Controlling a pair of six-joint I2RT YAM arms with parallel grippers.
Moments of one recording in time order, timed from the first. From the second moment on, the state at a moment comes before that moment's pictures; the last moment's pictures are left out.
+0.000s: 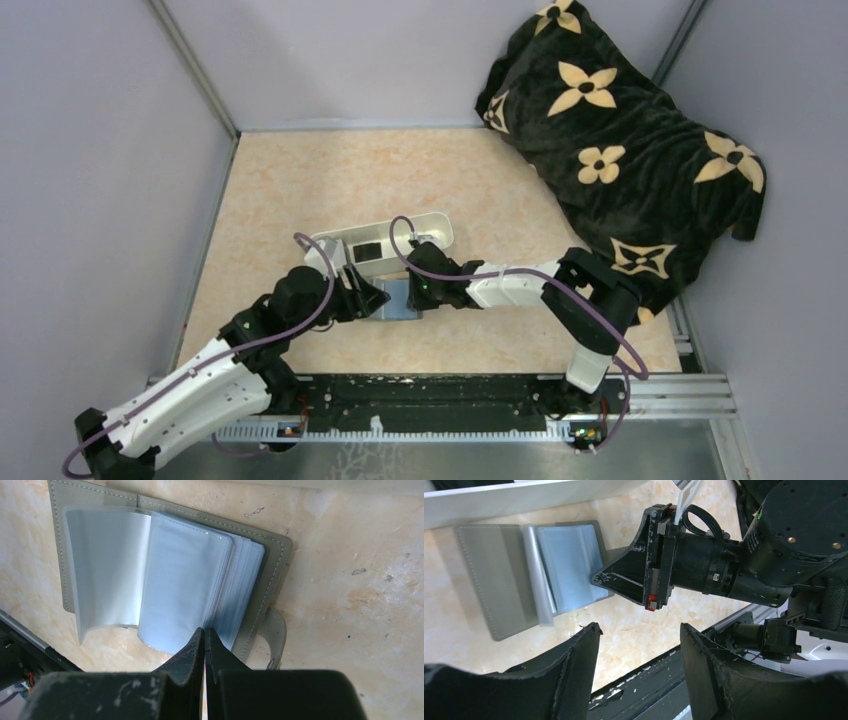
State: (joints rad) left arm -0.84 0.59 0.51 -0.40 -0.10 -0.89; right arm 0.99 1.72 0.91 -0.07 0.02 0.76
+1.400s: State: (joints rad) left arm -0.79 0.83 0.30 -0.22 -0.17 -0.91; right arm 0.99 1.73 0.91 -0.05 0.01 0.76
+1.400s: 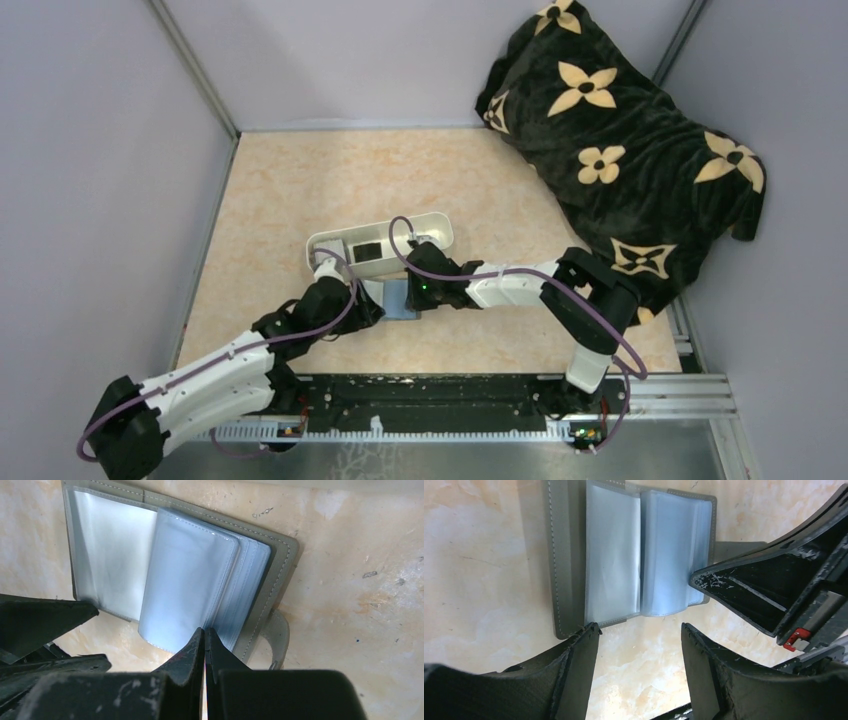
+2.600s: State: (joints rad) left arm -0.79 0.87 0.27 -0.18 -0.18 -0.93; right arm 1.01 1.80 1.01 -0.07 -0.03 0.74
